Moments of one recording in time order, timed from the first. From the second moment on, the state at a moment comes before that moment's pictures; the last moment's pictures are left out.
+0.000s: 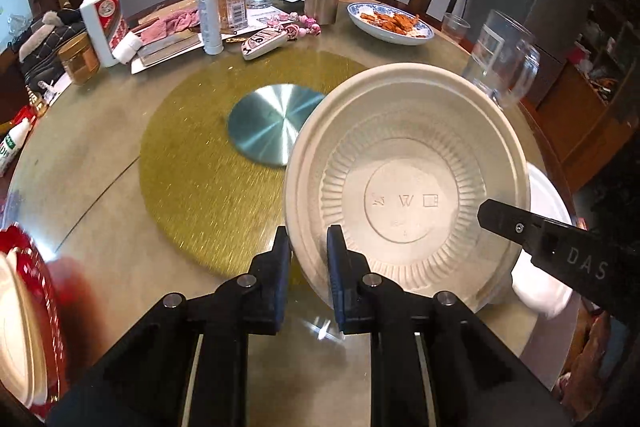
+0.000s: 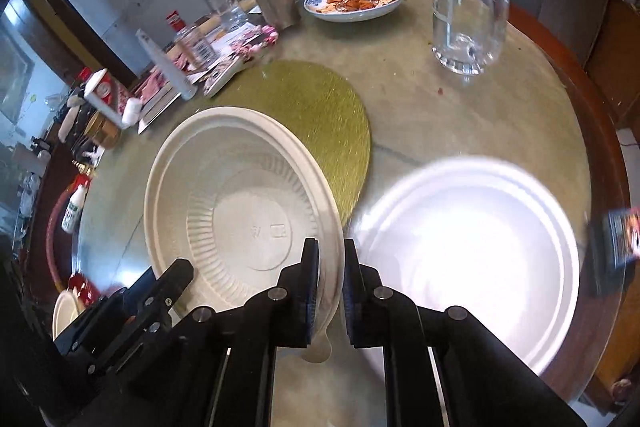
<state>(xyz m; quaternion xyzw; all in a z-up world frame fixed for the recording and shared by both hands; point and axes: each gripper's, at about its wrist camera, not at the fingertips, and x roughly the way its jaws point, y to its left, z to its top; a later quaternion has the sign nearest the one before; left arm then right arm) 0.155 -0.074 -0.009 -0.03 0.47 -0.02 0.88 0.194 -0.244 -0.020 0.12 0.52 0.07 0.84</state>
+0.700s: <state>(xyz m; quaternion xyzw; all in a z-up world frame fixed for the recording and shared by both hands) 0.061 -0.051 -0.033 -0.02 0.47 -0.04 0.88 0.076 -0.226 -0.040 0.15 0.51 0.08 0.84</state>
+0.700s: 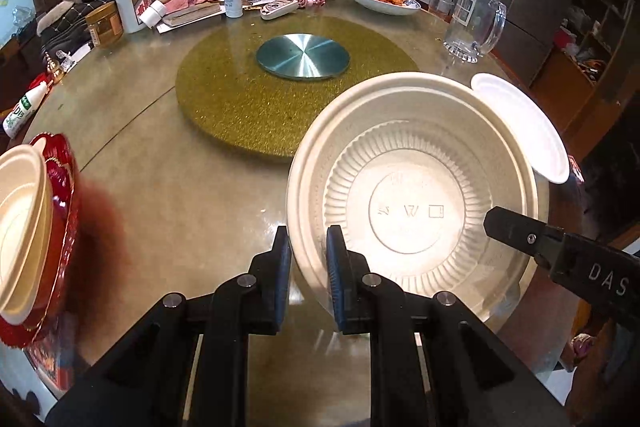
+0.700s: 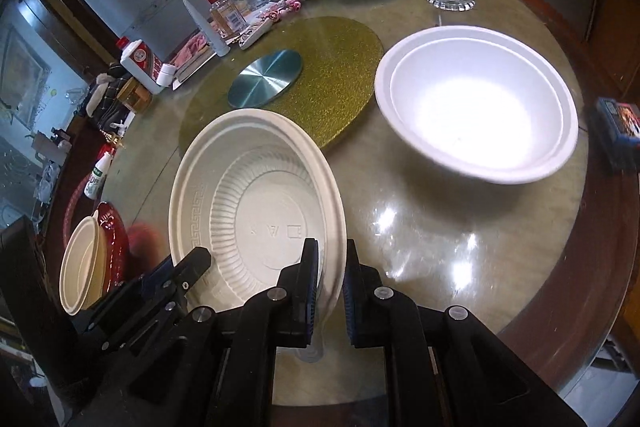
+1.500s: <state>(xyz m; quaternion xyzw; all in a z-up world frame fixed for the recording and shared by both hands) 0.034 -0.027 -0.031 -0.04 0.46 -0.03 0.89 0.046 -0.206 -0.038 0.15 0.49 0.10 0.86</state>
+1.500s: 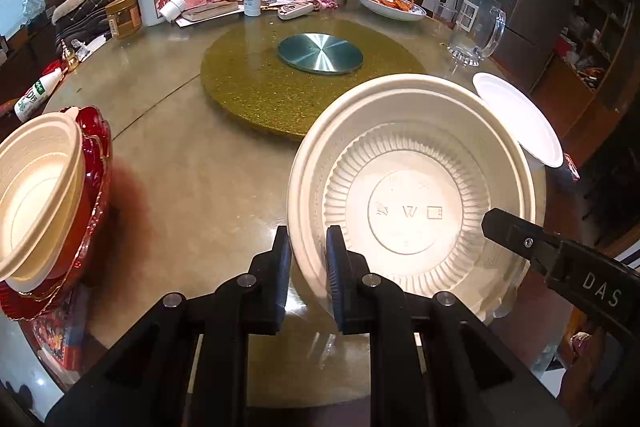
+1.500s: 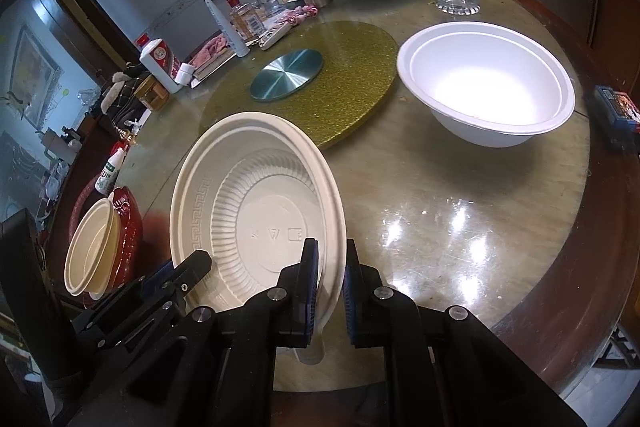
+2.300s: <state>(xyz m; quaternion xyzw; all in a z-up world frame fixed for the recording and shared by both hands) 0.016 0.016 -0.008 -0.07 0.43 0.00 0.90 0.043 -0.161 -0.008 0.12 0.46 0.14 0.87</state>
